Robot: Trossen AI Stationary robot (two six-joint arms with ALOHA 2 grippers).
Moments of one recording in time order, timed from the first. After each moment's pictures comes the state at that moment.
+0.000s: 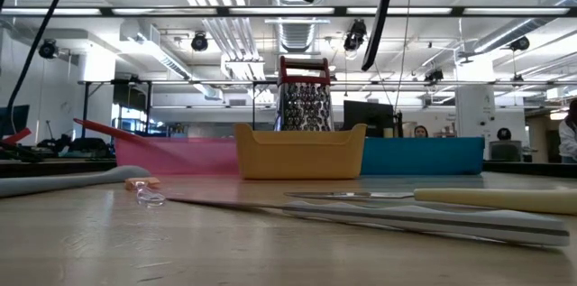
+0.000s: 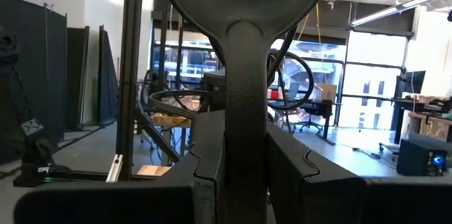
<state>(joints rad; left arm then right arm) -0.27 1.82 1.16 0.60 -0.24 0.20 0.54 1.34 0.57 1.11 0.51 -0.21</state>
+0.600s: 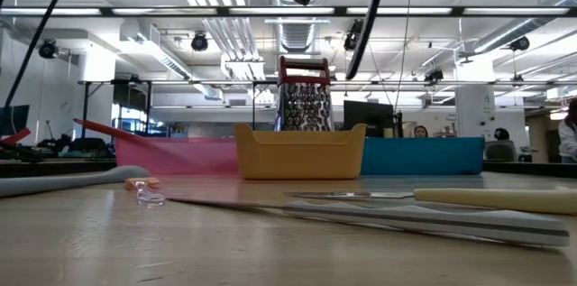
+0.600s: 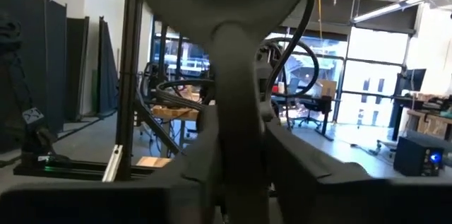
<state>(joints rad) -0.27 1.79 1.16 0.51 -0.25 0.21 0.54 1.34 0.57 1.08 0.53 -0.21</state>
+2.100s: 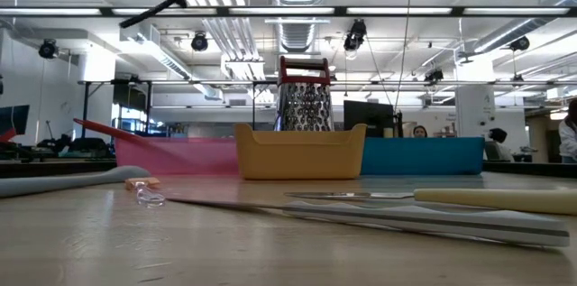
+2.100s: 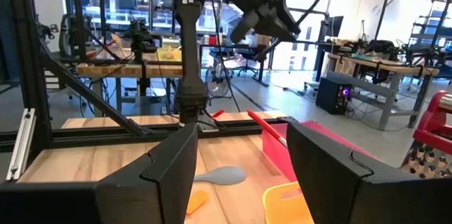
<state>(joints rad) 0.08 1.14 1.38 -1.14 -0.85 -0.08 0.54 1.30 0.57 0.84 0.82 -0.11</state>
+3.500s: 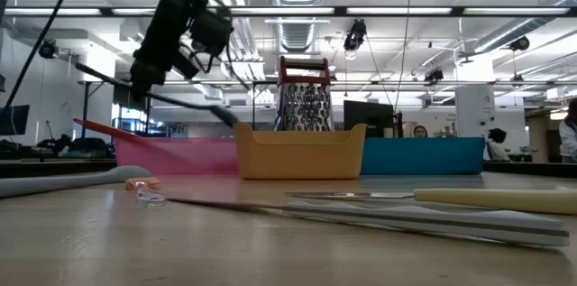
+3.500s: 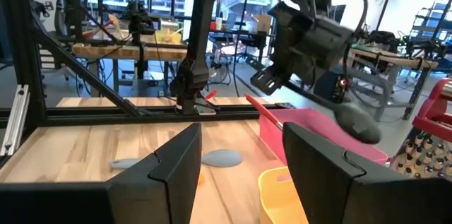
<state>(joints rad) 0.57 1.59 1.32 -1.50 -0.62 -0.01 0.53 1.30 0.57 0.76 0.81 -0.08</state>
